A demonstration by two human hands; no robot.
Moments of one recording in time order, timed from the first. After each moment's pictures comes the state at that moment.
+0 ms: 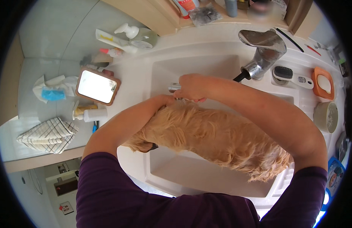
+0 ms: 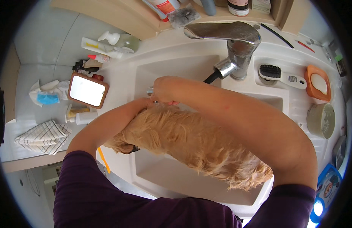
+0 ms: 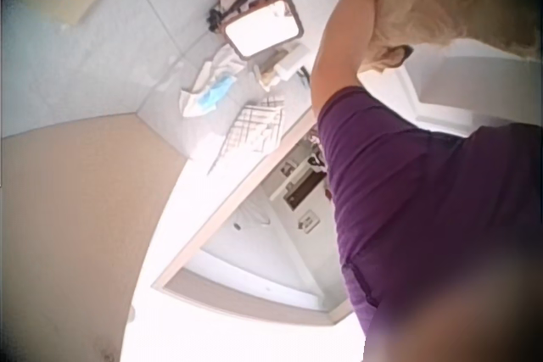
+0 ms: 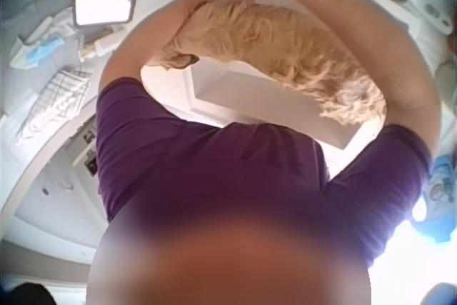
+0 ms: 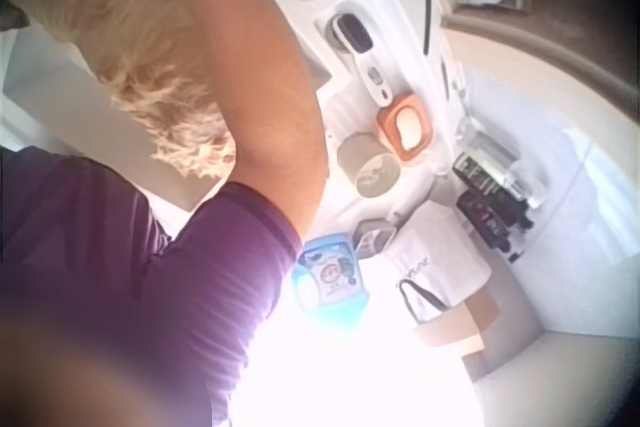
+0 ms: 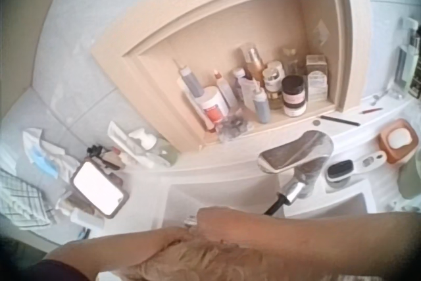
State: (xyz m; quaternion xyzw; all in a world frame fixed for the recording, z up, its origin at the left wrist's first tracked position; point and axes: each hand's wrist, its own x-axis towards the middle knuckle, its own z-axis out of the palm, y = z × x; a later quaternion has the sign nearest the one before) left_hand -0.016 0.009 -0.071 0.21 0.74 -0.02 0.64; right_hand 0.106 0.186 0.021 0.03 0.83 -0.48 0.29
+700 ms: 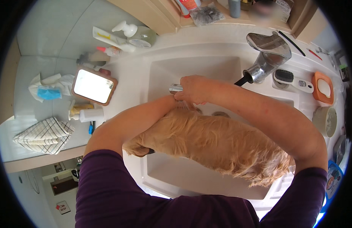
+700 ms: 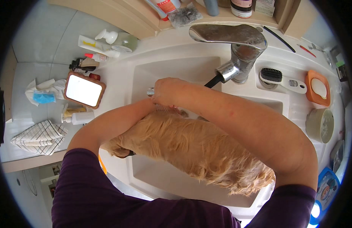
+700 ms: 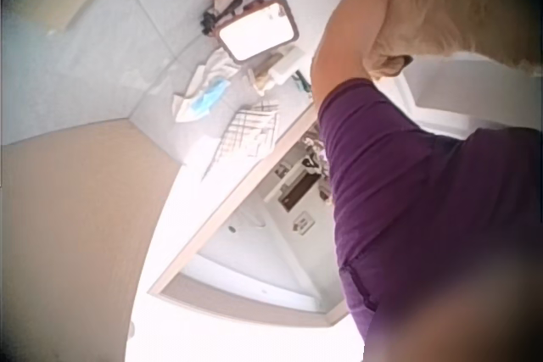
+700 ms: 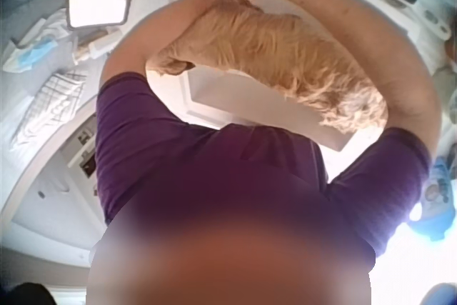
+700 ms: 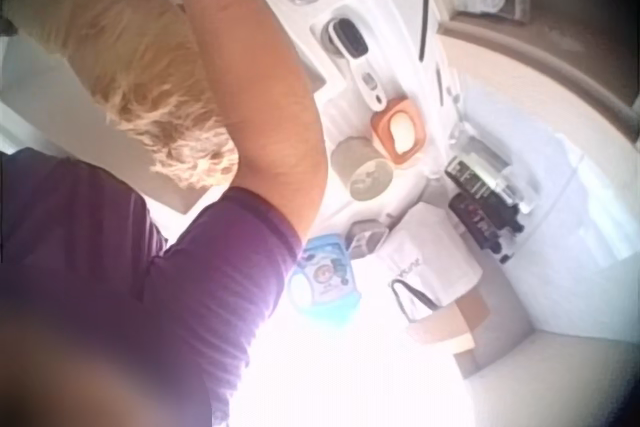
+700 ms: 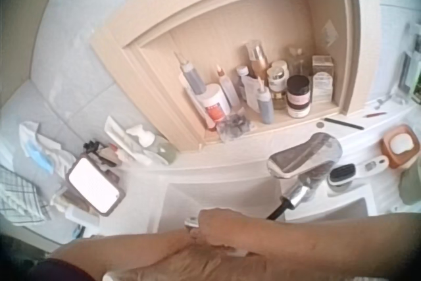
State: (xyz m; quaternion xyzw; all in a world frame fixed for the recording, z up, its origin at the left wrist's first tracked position) left_hand -0.001 0.035 -0.112 0.36 0.67 -0.14 0.63; right_hand 0.114 0.185 0.018 0.06 0.85 -0.48 0.21
